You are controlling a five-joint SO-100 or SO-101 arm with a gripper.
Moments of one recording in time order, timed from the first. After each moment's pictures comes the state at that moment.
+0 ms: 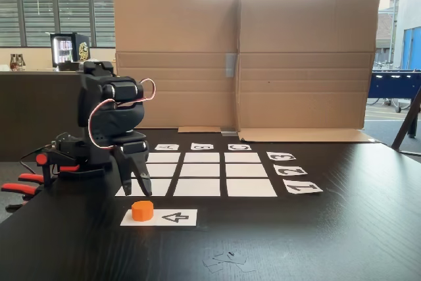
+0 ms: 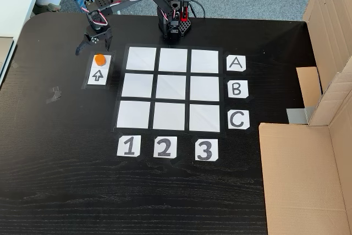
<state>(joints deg) 54.5 58.6 62.7 89.3 85.1</state>
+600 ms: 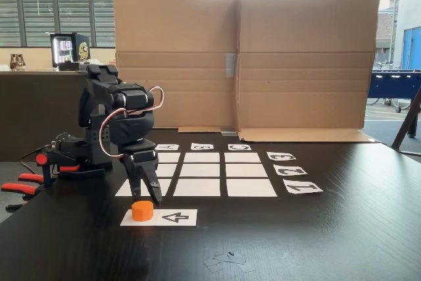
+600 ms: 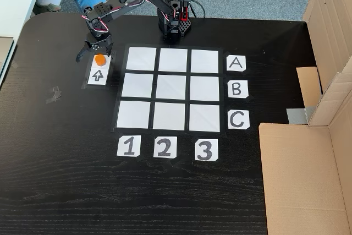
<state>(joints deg) 52.6 52.5 58.2 87.8 87.8</state>
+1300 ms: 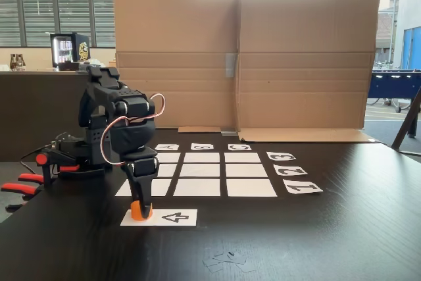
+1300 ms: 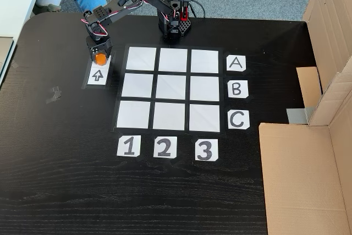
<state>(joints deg) 52.7 49.5 57.2 85.3 88.9</state>
